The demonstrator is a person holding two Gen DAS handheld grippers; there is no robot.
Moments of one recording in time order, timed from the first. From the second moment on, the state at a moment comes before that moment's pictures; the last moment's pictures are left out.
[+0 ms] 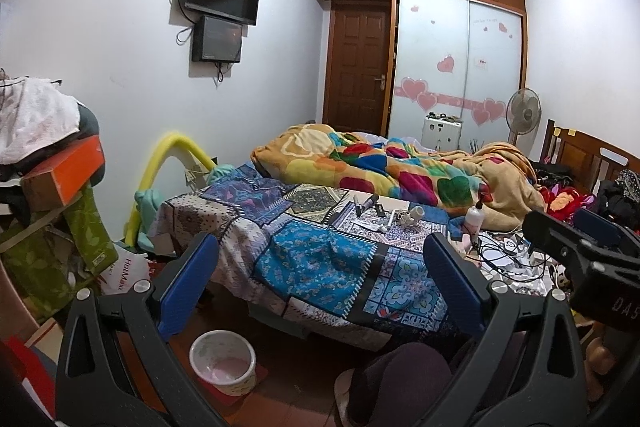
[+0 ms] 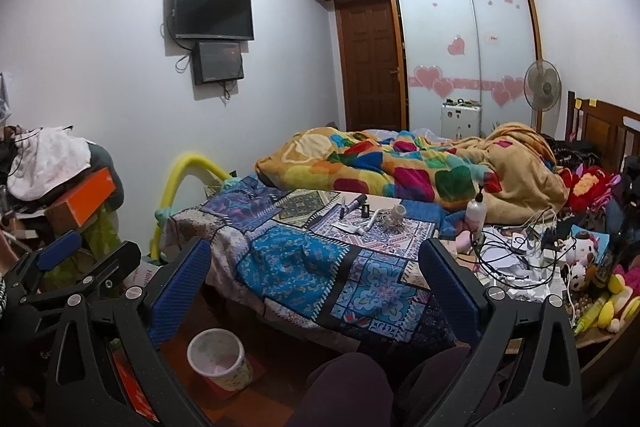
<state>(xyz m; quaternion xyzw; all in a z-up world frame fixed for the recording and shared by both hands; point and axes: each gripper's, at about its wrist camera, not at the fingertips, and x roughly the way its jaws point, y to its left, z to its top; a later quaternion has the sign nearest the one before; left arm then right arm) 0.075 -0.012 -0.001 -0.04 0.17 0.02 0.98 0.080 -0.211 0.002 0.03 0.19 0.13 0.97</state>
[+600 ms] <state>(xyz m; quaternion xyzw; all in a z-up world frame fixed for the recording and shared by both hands) 0.255 -0.053 -0.058 -0.06 0.26 0.01 0.96 0.220 -0.266 -0.030 0.02 0.21 0.06 0.98</state>
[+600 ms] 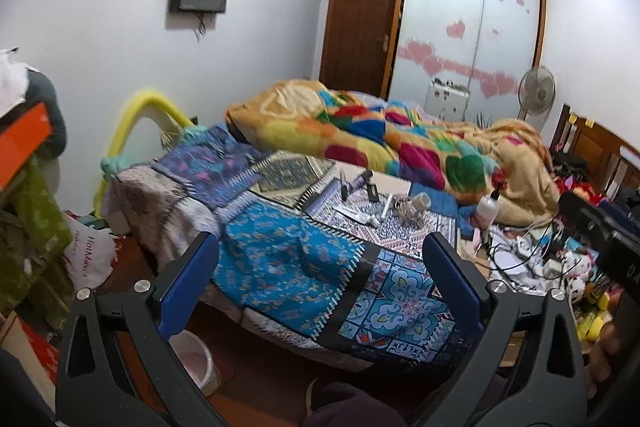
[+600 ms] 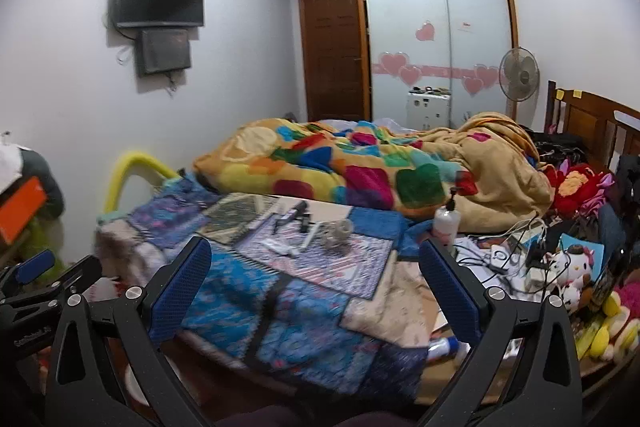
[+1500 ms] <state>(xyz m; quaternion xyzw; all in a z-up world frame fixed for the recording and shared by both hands) 0.543 -0.110 -0.229 -0.07 0.42 -0.01 0.90 0.473 -0.293 -0.152 0.02 0.35 0.11 0.93</state>
